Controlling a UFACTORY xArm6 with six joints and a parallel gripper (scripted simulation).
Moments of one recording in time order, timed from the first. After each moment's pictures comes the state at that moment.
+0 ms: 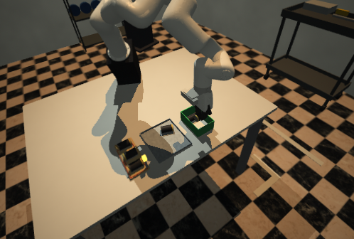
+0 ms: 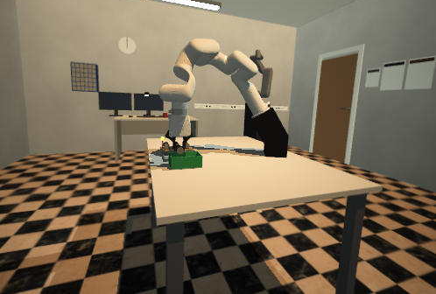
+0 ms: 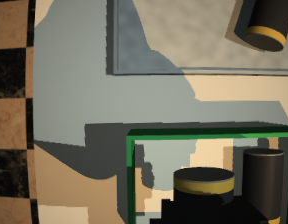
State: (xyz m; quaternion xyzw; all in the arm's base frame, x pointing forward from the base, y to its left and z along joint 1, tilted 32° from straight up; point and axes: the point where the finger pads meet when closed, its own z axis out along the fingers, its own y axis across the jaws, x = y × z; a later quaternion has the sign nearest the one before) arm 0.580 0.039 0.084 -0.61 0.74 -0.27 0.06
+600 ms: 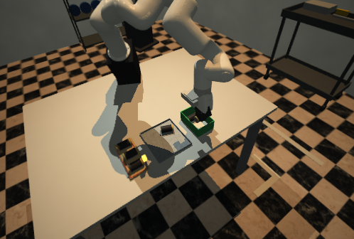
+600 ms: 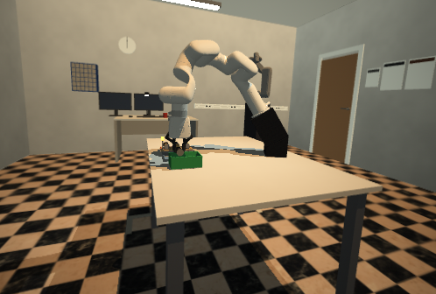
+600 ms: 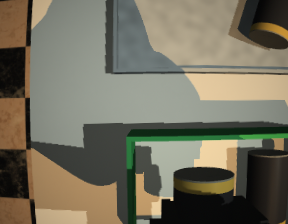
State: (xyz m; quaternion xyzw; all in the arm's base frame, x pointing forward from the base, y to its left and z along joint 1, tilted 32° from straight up) arm 0.584 0.036 0.077 -0.61 0.74 -0.27 0.06
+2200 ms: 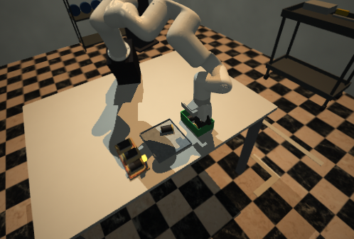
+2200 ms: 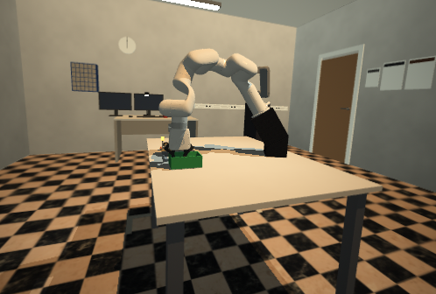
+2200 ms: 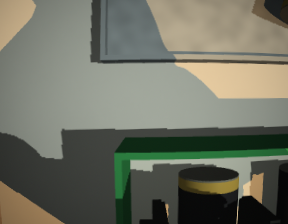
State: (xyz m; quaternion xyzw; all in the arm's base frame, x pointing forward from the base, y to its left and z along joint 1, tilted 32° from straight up) arm 0.607 0.017 0.029 -0.61 0.74 -0.27 0.06
